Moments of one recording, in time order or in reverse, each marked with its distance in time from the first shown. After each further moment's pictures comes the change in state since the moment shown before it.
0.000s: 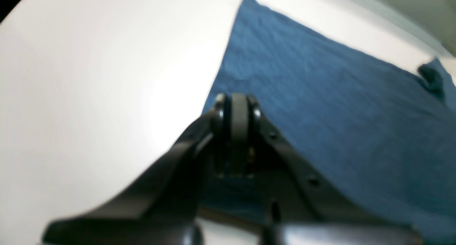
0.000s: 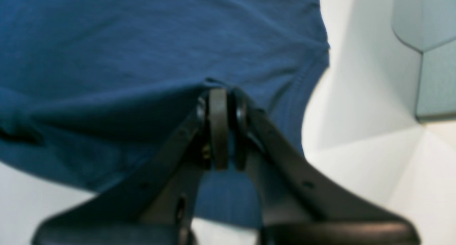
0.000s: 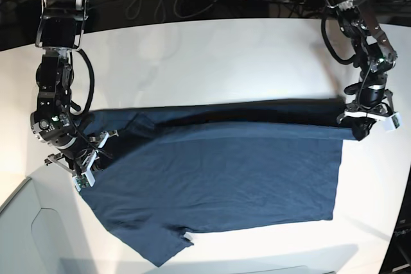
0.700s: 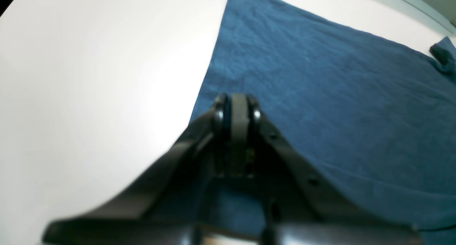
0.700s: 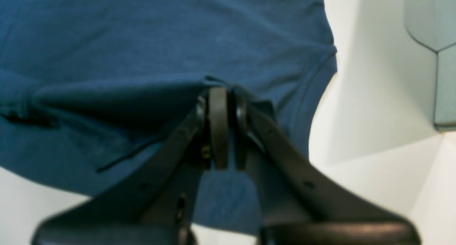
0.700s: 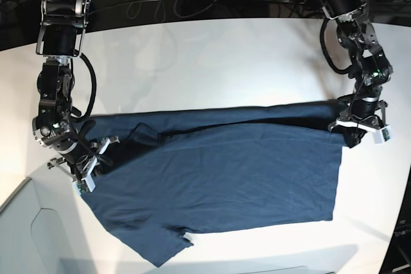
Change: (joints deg) left arm -4.4 -0.6 4.6 -4.8 4.5 0.0 -0.3; right arm 2.5 -0.1 -0.1 -5.7 0.1 0.0 5.1
